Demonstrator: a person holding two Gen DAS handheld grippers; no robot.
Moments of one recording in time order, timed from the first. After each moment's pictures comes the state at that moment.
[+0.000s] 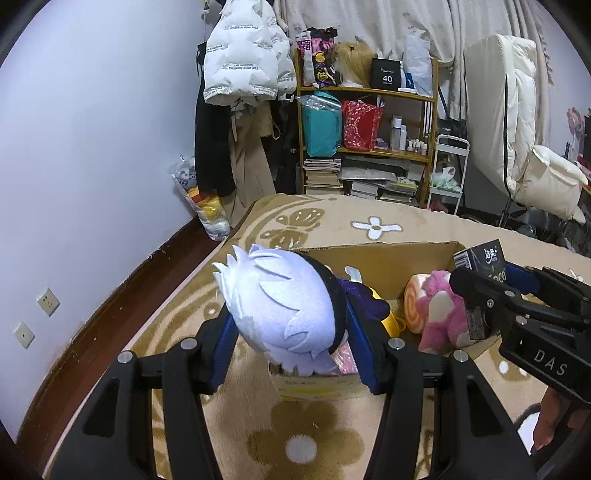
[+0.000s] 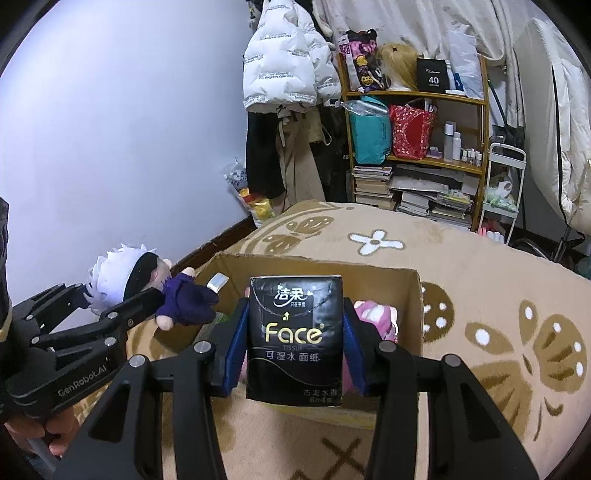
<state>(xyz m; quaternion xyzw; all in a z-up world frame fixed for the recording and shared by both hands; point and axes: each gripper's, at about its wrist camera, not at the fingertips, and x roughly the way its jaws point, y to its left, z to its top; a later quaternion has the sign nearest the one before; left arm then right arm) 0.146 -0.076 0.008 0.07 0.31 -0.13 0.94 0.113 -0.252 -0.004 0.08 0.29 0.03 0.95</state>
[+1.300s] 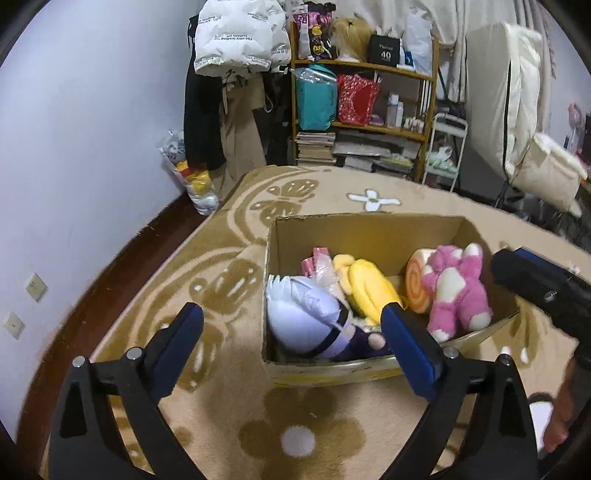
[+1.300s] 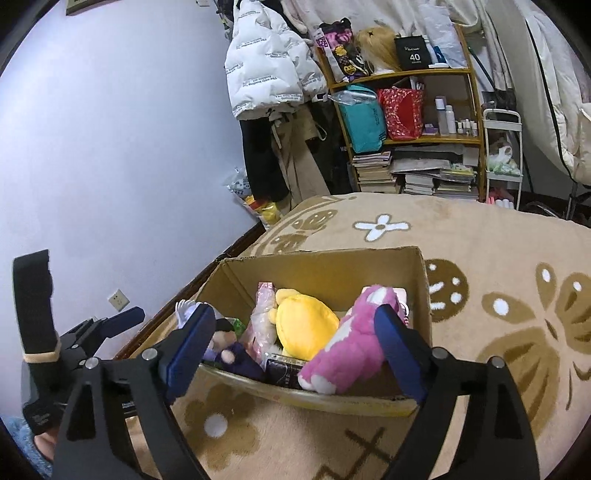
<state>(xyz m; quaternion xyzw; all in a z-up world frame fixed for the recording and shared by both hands) 0.158 -0.073 -0.023 0.08 0.36 -0.14 0.92 0.114 -0.270 -0.017 0.16 0.29 0.04 0.94</state>
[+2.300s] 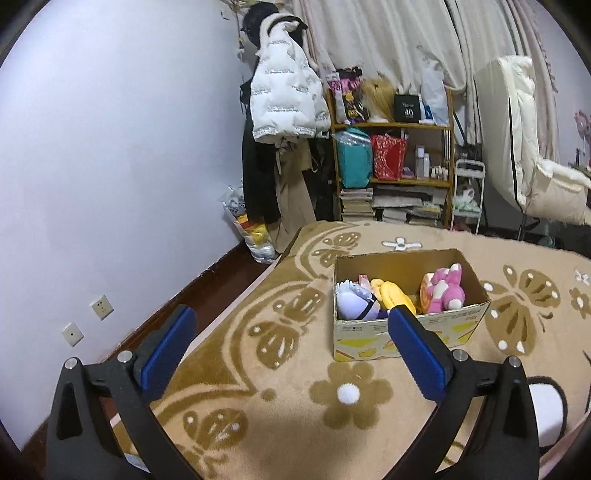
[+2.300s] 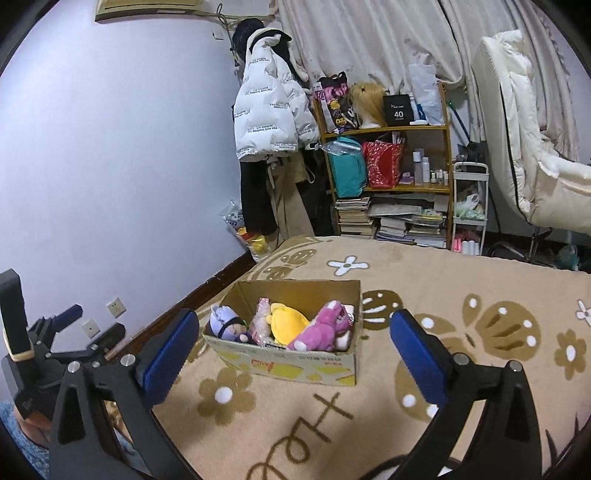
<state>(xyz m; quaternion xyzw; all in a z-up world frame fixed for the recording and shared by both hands) 0.018 -0.006 0.069 0.08 0.24 -0.07 0.97 -0.025 -0.275 0.077 0.12 0.23 0.00 0.97</state>
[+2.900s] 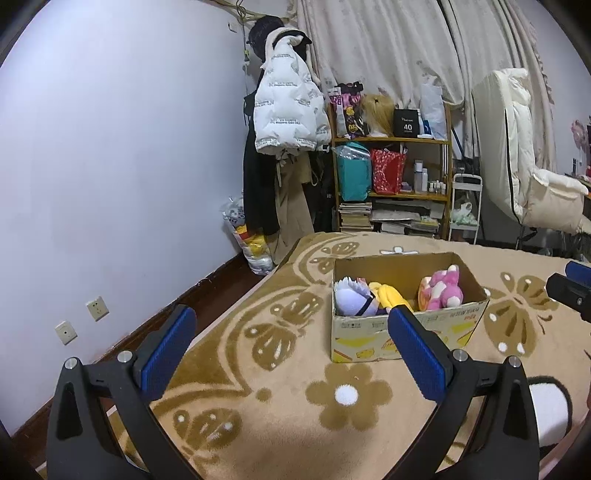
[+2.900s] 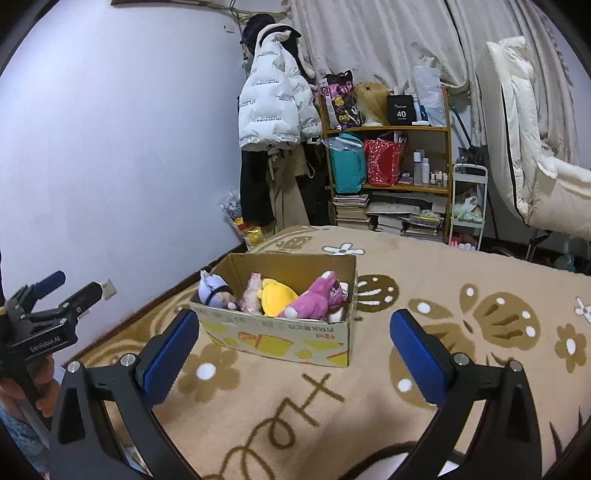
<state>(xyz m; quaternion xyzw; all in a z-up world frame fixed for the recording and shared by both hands) 0.005 -0.001 0.044 0.07 0.21 -0.07 0.97 -0.039 -0.267 0.032 0.09 0.23 0.00 0.97</state>
